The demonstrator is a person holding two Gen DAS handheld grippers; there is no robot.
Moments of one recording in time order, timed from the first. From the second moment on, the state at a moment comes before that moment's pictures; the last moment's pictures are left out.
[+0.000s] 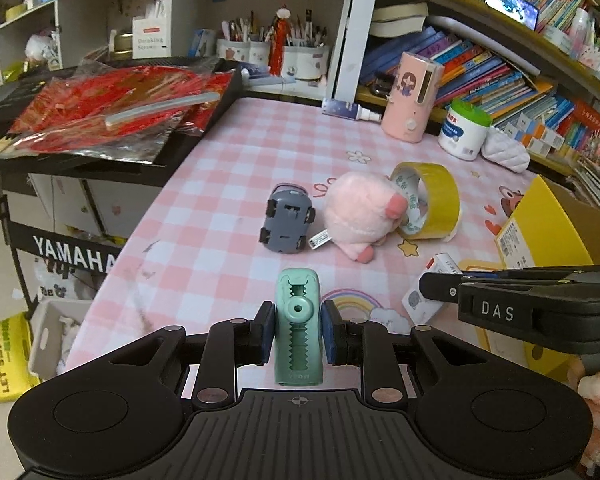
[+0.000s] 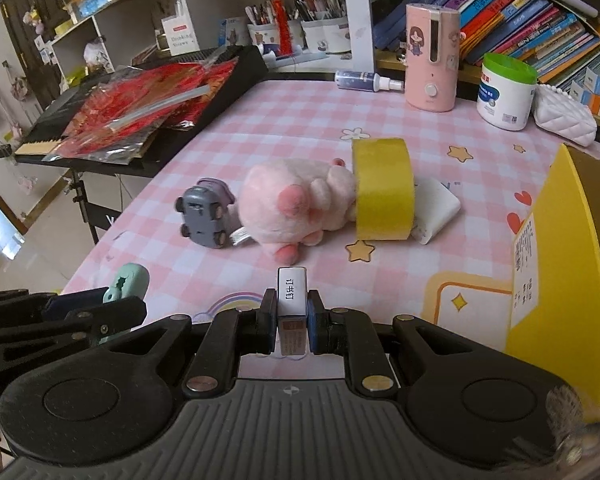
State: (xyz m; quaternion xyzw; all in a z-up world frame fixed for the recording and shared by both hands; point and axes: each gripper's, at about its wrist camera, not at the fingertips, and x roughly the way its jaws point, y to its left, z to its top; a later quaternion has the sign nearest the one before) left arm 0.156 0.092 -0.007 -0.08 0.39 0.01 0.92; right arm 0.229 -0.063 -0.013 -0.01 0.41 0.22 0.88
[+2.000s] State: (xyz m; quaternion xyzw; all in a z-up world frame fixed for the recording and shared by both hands) left arm -0.007 0.012 -0.019 -0.01 0.41 -0.20 0.89; right arm -0.014 -0.162 -0.035 0.11 0.45 0.01 0.89
